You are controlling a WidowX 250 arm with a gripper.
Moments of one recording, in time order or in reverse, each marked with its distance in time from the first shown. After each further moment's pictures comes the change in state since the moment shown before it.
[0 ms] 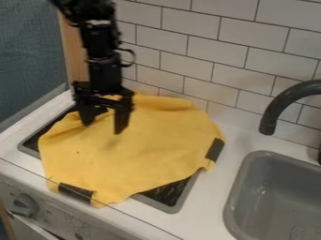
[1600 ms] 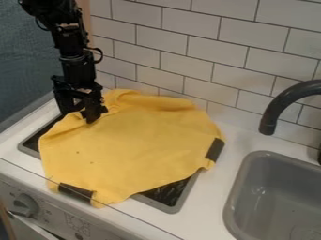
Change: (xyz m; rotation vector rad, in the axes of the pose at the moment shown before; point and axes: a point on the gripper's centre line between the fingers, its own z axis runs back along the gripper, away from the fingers) arm 0.037 0.068 -0.017 0.014 -0.025 -0.081
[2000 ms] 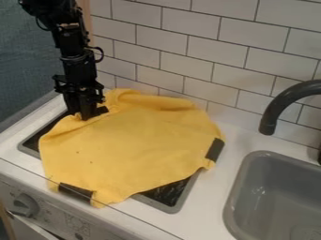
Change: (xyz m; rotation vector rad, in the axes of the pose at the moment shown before) arm 0.004 0.000 0.000 0.003 -0.027 0.000
